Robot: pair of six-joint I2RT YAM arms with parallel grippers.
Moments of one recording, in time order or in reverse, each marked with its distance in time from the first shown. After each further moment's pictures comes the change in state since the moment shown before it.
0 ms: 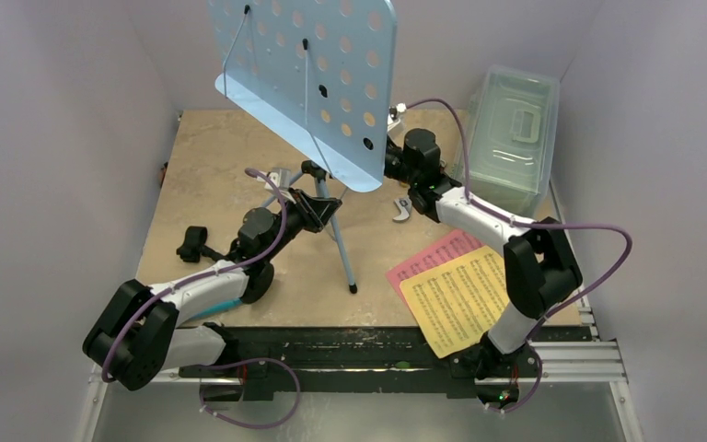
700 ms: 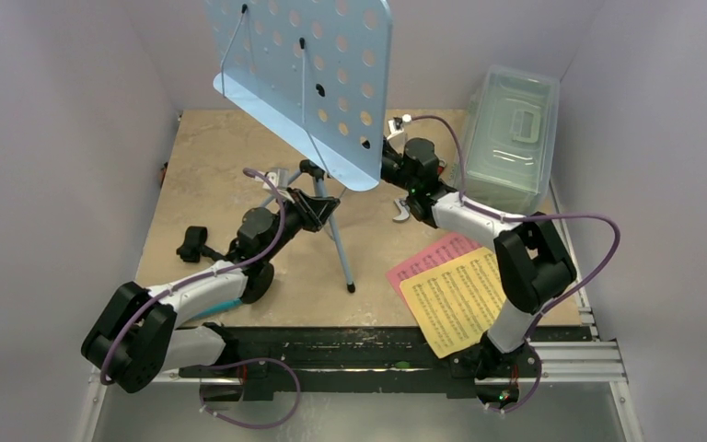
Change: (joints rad) left arm 0.000 -0.014 0.000 -0.021 -0.015 0.001; right arm -0.002 0.041 -0.091 0.202 0.044 0.370
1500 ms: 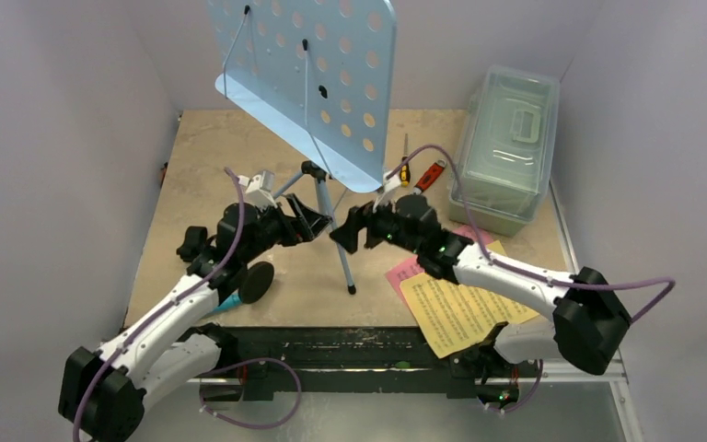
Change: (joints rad) left arm 0.074 -0.286 0.096 -0.645 0.079 -0.086; right arm 0.213 -0.416 -0.278 -0.390 0.303 -0.947
